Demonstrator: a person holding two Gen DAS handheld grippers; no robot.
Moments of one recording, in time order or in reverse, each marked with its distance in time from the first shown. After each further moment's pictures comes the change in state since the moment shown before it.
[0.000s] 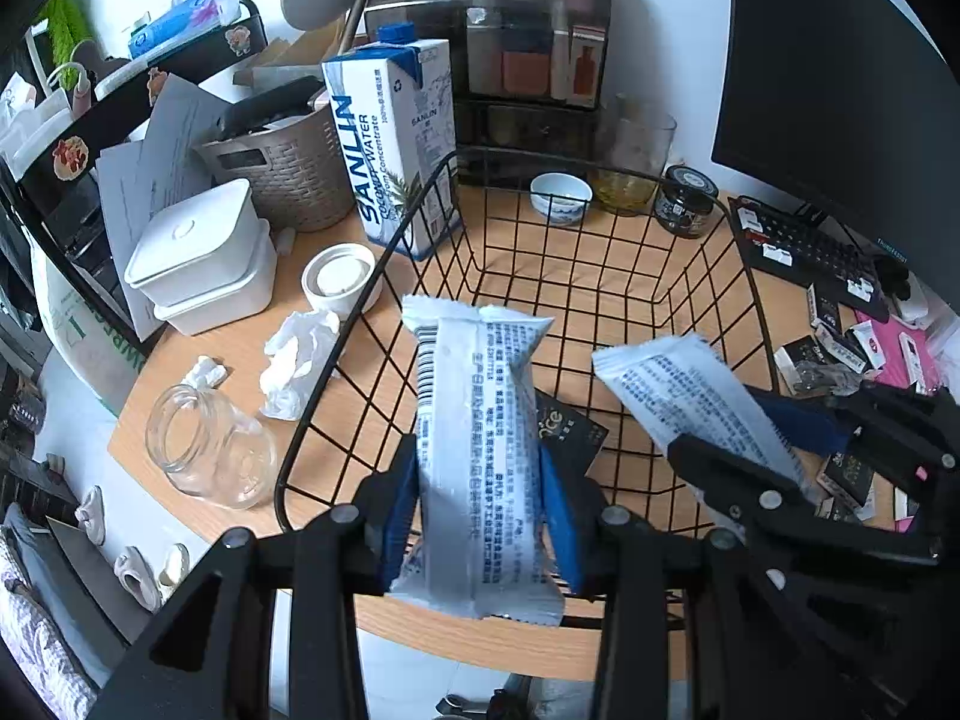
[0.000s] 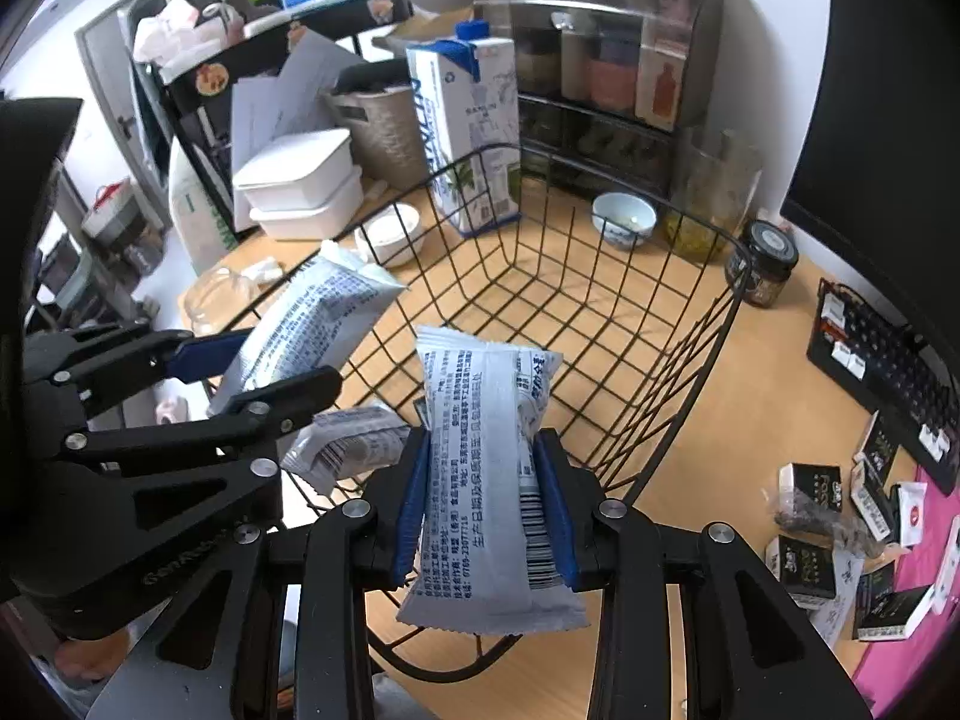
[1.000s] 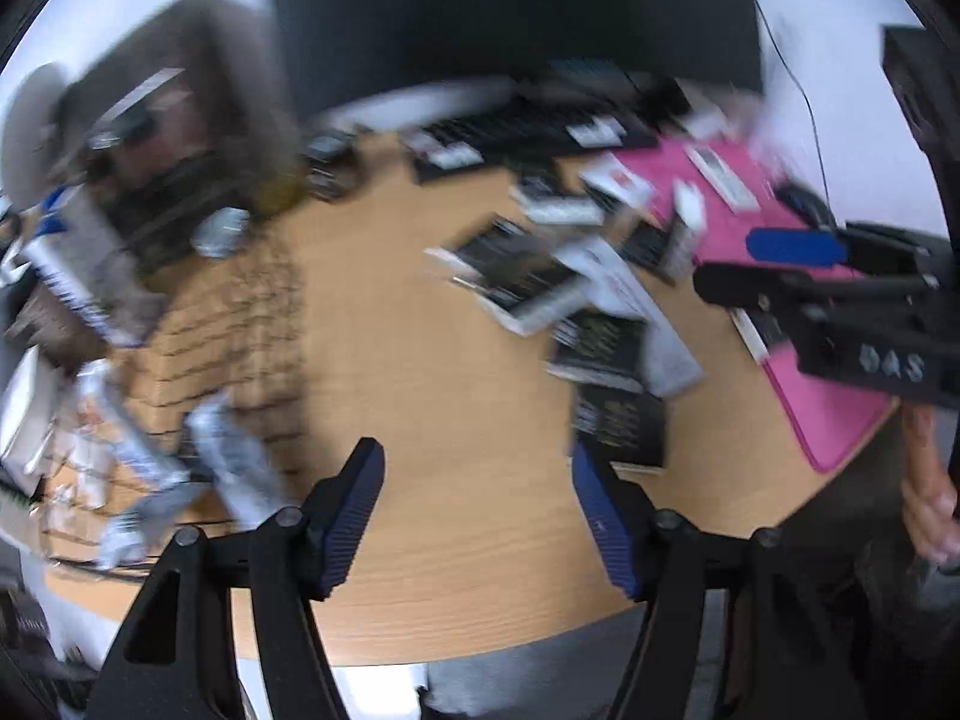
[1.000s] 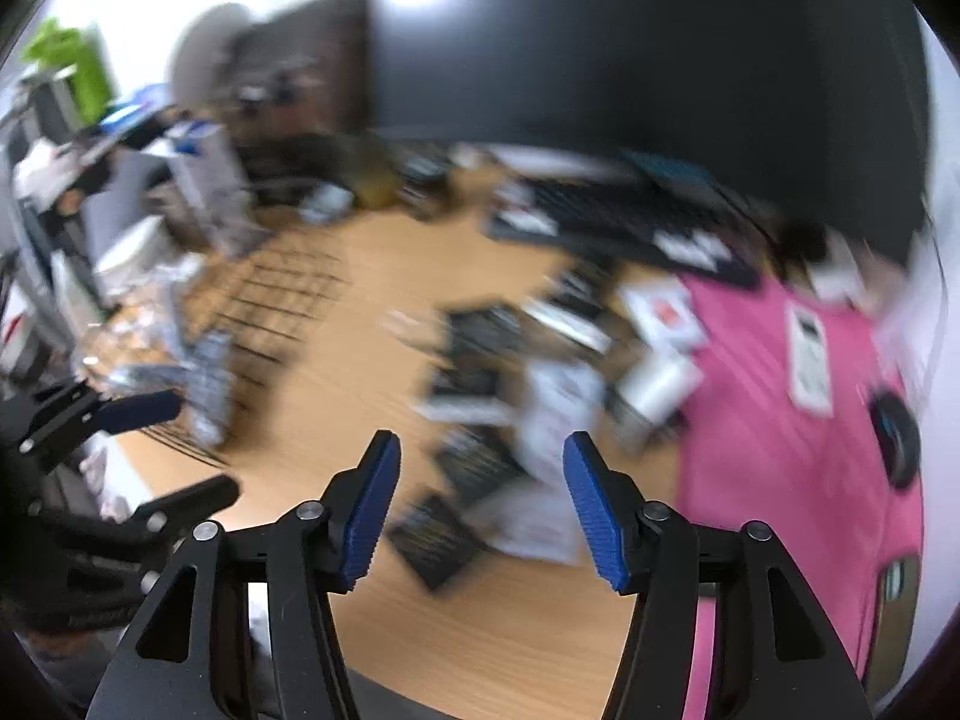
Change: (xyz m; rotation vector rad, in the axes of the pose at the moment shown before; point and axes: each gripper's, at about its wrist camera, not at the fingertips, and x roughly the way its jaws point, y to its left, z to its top) left arm -0.011 -0.227 -0.067 0.475 0.026 -0.224; right arm -0.121 -0.209 -0.164 0.370 -0.028 -0.267
